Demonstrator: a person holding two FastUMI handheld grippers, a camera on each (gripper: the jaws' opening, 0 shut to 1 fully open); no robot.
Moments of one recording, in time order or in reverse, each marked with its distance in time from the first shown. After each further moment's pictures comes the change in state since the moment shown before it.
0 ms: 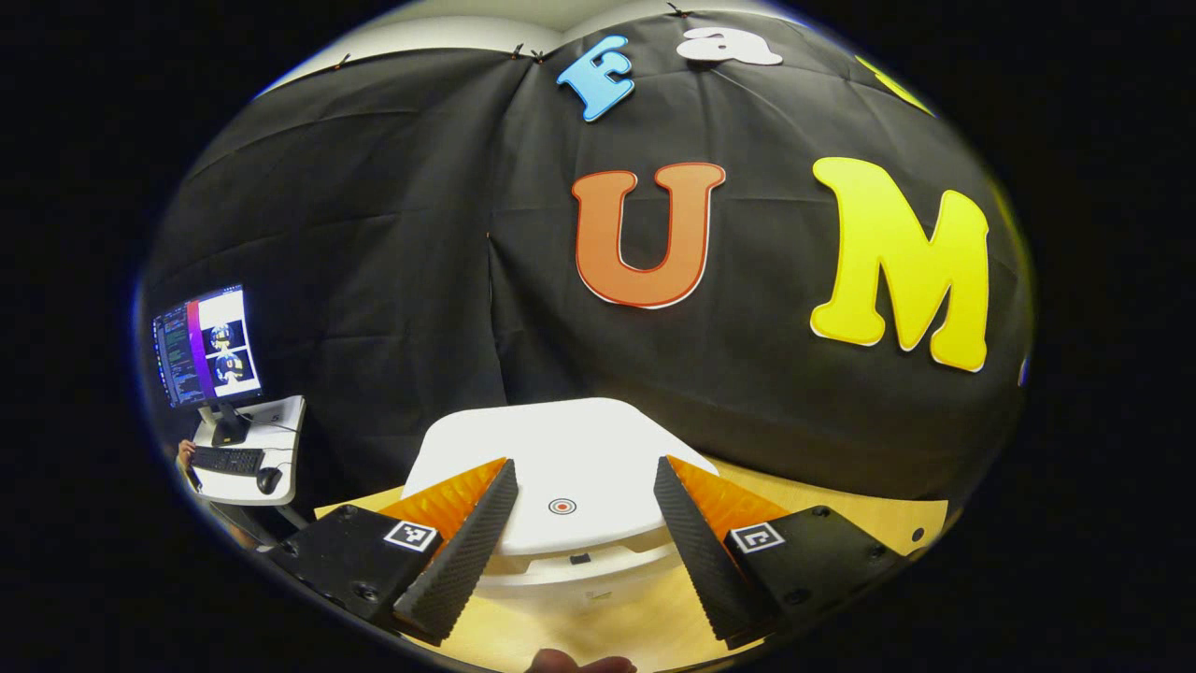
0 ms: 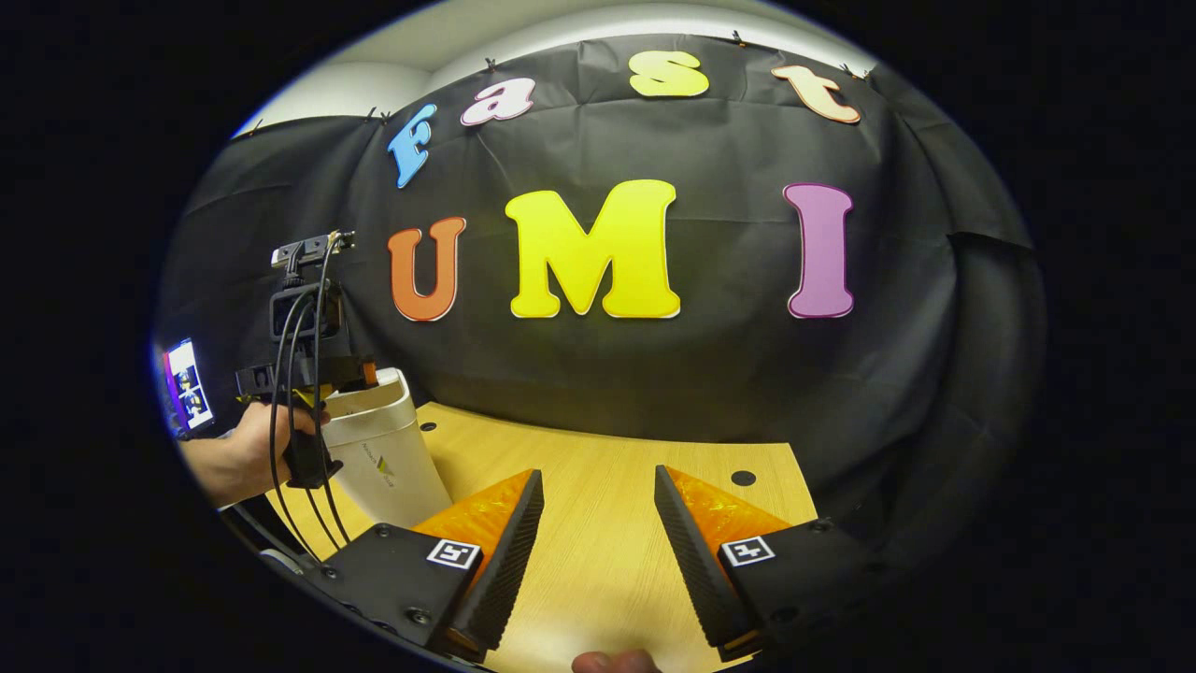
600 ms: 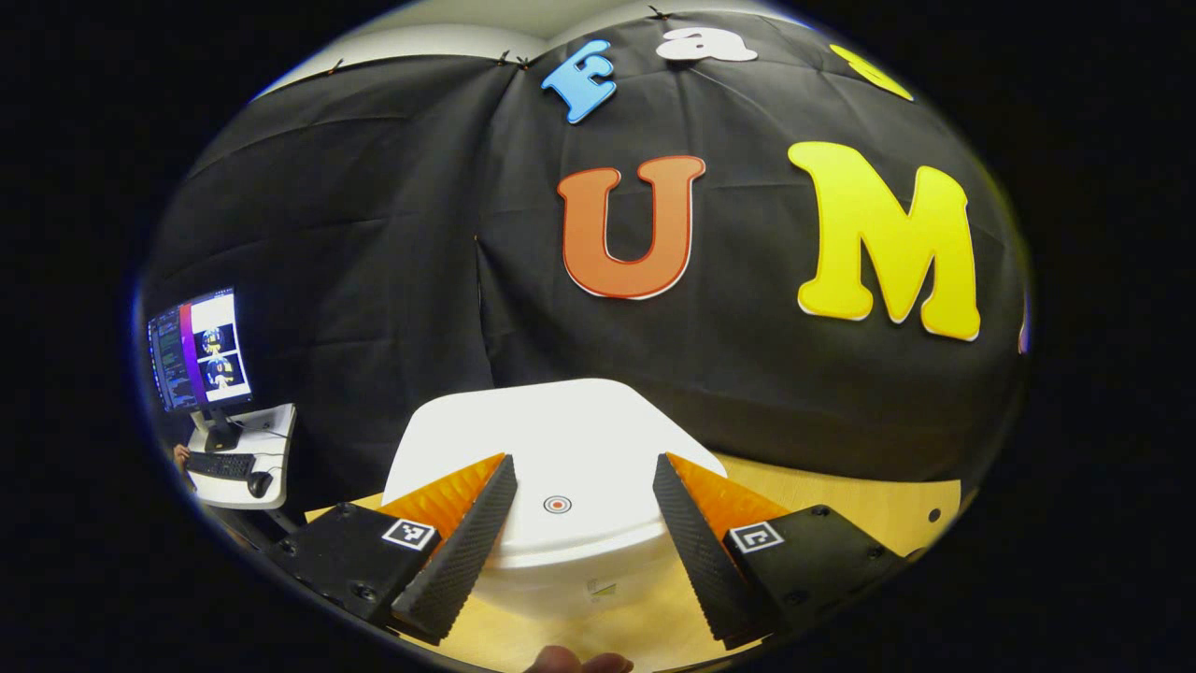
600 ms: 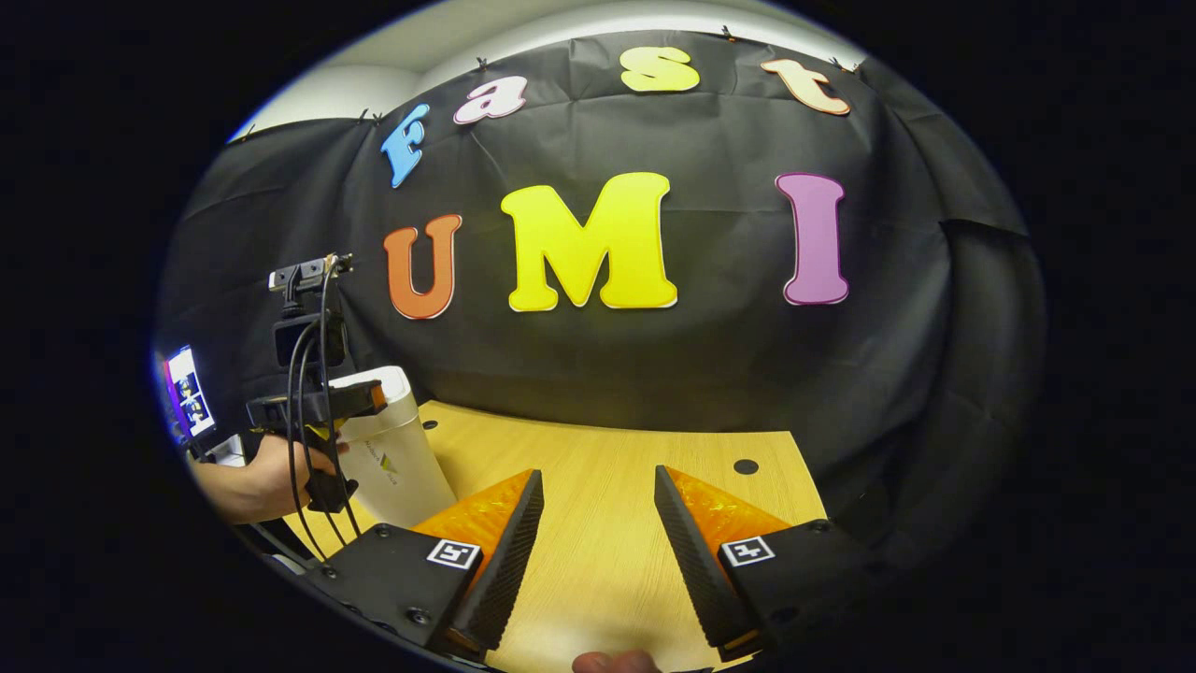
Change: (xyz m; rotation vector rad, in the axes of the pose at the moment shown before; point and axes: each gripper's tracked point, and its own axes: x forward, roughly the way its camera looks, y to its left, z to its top) left arm 0.004 0.001 -0.028 0.073 -0.061 -0.011; right arm -0.006 0.001 -0.012 0.031 0.015 -0.020
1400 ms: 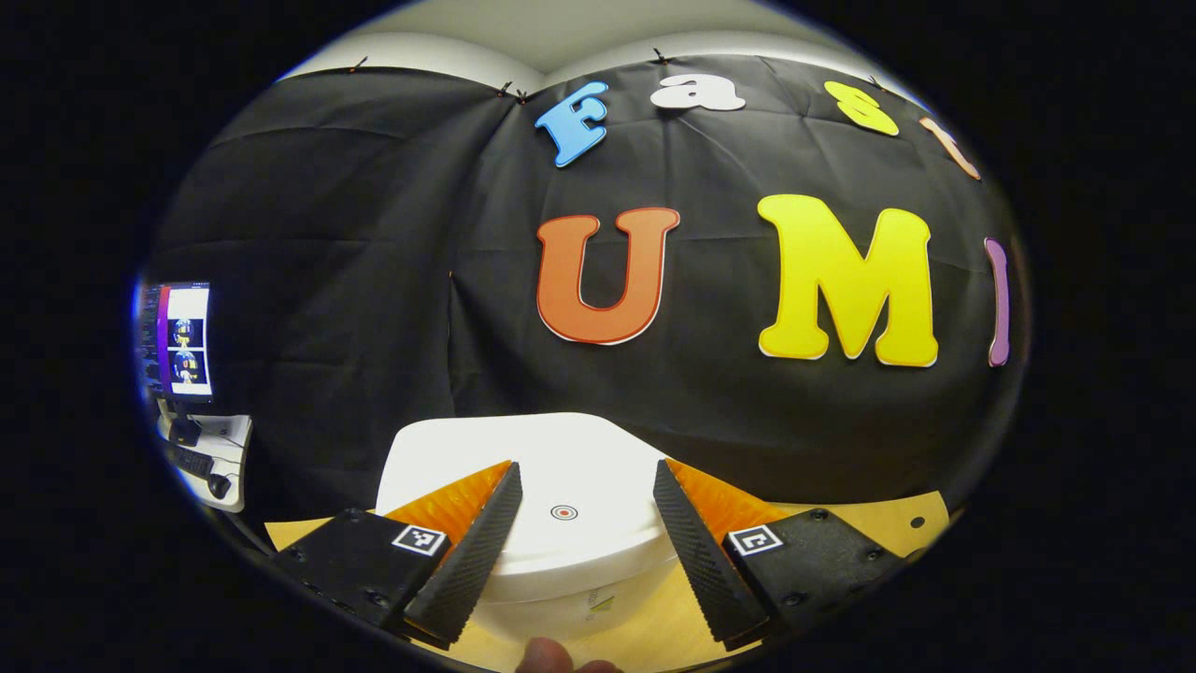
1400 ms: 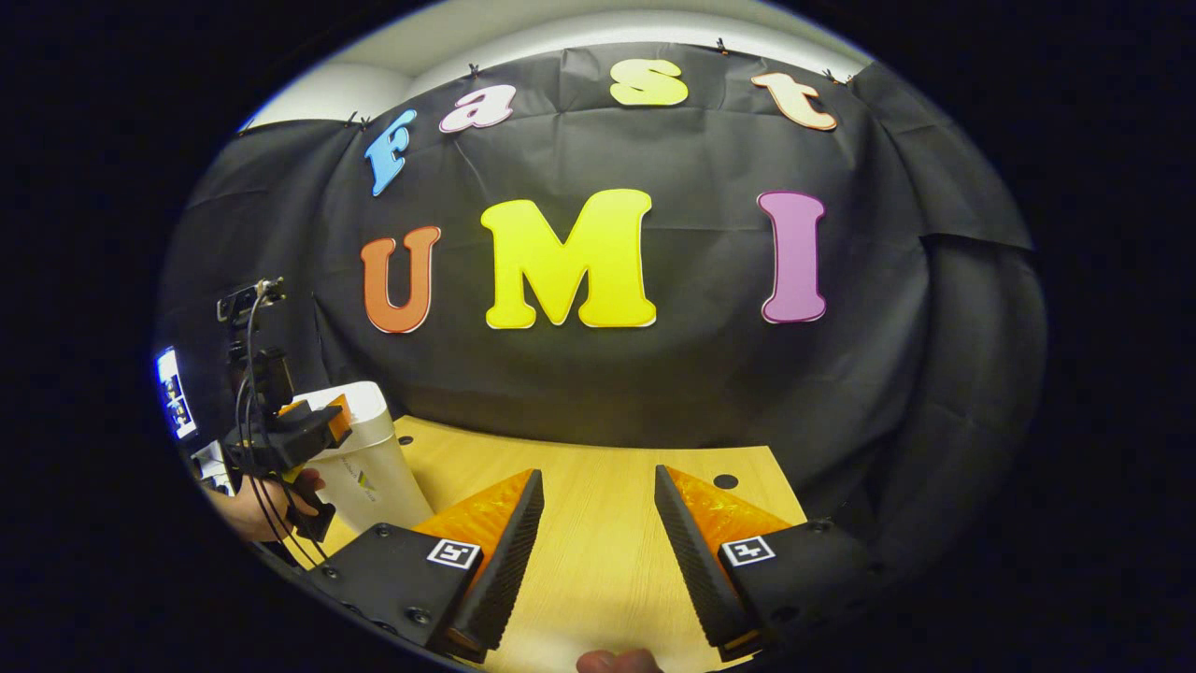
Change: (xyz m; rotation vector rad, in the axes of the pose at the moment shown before) left arm -0.011 -0.002 0.018 -0.064 -0.167 -0.169; right arm 0.007 -0.002 0.020 -0.013 -0.075 -0.088
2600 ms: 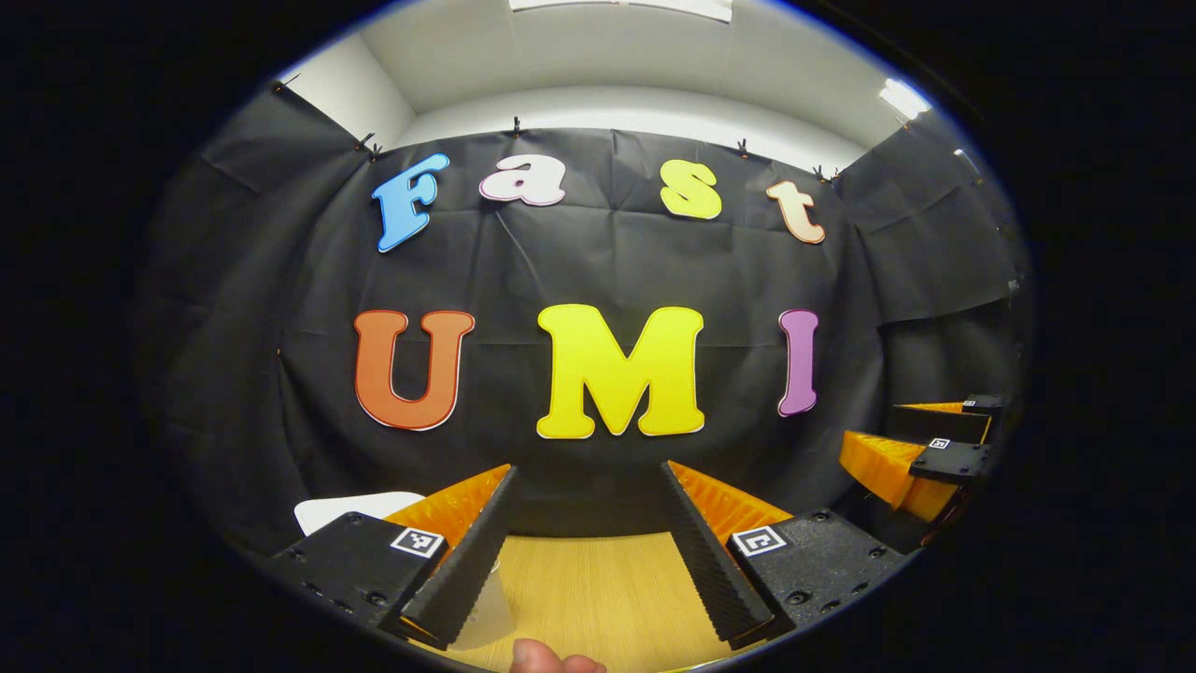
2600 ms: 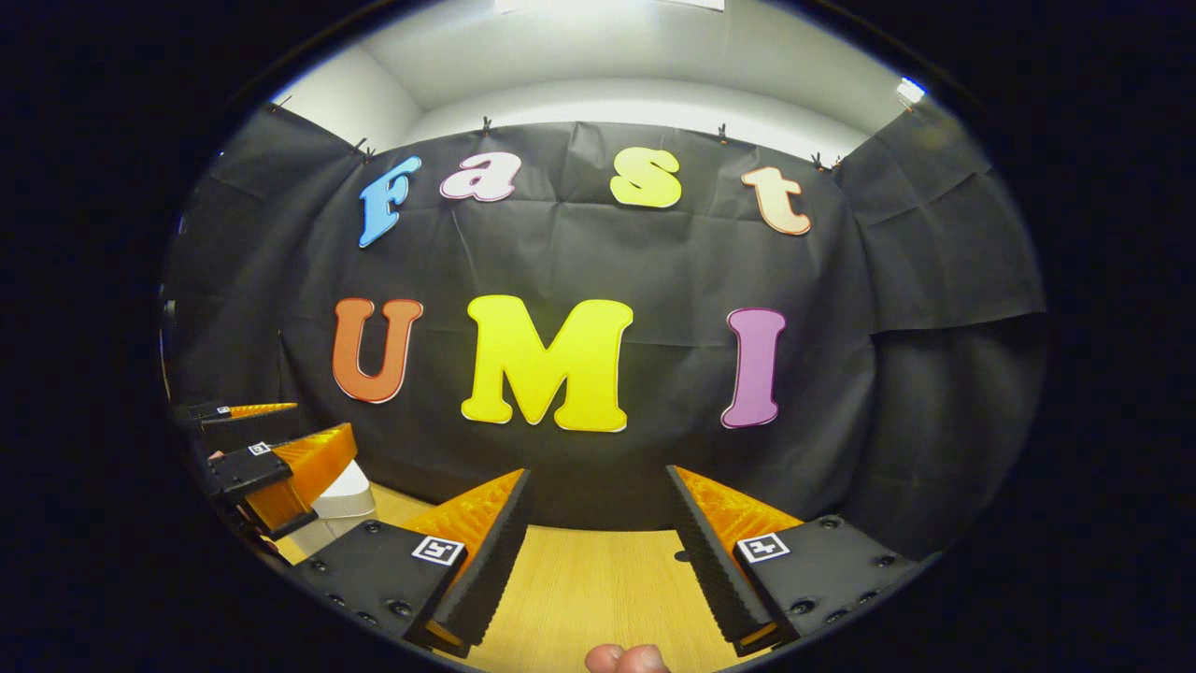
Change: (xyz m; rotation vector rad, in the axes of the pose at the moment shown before) left arm -0.139 -0.115 0.110 0.022 -0.170 -0.571; right arm -0.034 0.044 0.087 -0.070 -0.313 -0.149
